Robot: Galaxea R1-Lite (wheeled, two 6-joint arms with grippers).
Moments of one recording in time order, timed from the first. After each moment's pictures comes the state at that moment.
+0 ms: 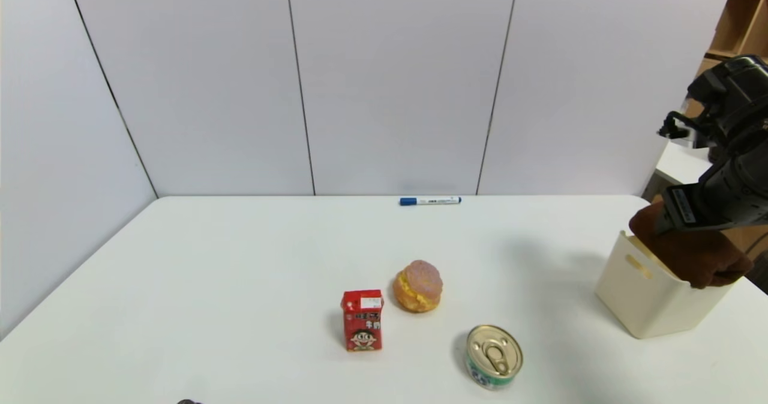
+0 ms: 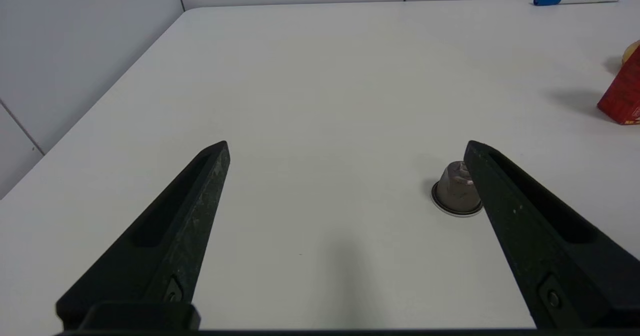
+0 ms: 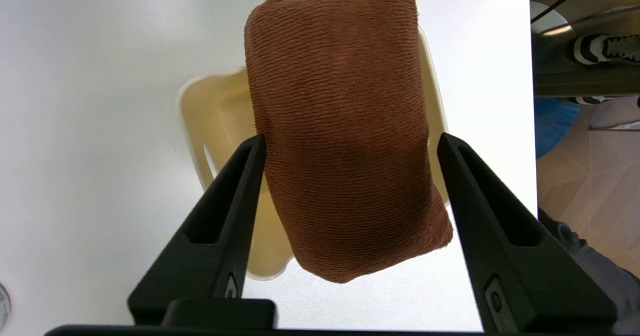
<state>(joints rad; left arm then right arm) 0.00 0.00 0.00 0.00 0.00 0.00 0.03 1.69 -1.48 0.85 -0.32 0.05</state>
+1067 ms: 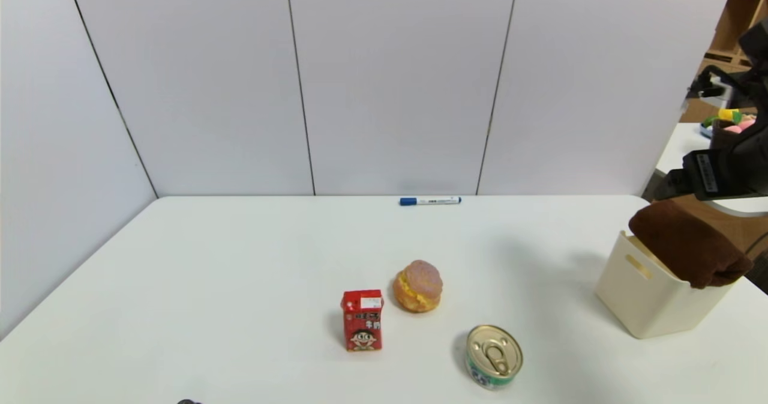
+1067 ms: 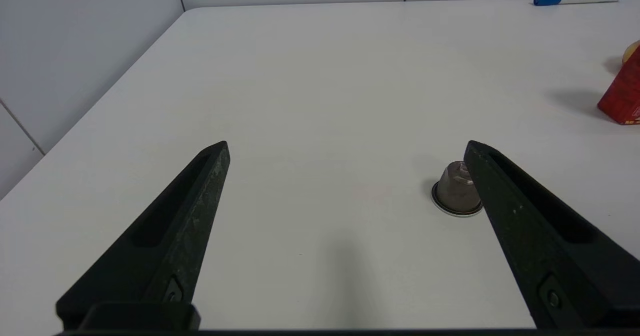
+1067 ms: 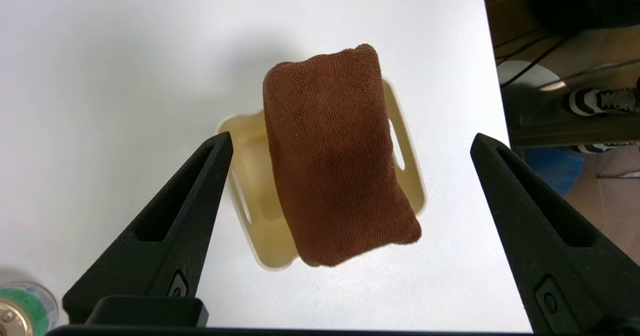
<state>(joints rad) 0.00 0.00 0.00 0.00 0.00 0.00 0.05 1.58 -1.52 0.80 -0.32 0.04</state>
